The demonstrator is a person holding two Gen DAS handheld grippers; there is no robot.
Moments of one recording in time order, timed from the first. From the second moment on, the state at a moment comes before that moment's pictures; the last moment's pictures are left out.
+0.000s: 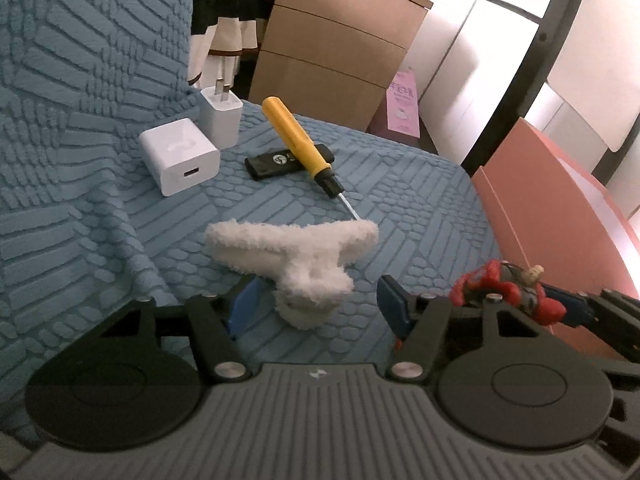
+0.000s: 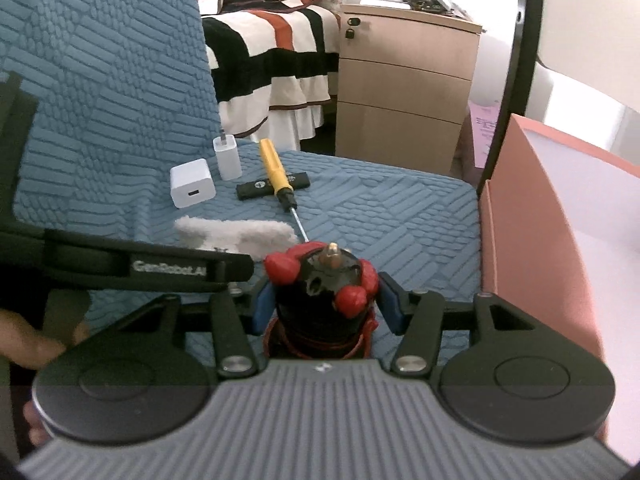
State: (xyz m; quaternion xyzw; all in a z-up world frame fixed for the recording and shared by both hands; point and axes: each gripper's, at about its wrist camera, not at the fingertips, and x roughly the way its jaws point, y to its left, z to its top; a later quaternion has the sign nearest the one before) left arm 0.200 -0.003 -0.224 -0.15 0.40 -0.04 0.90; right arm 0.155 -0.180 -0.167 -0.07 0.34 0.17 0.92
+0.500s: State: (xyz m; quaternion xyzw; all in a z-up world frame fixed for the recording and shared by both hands) left arm 0.222 -0.010 -0.233 -0.11 0.42 0.00 0.90; right arm 0.152 -0.191 -0.170 -0.05 0.37 0.13 0.92
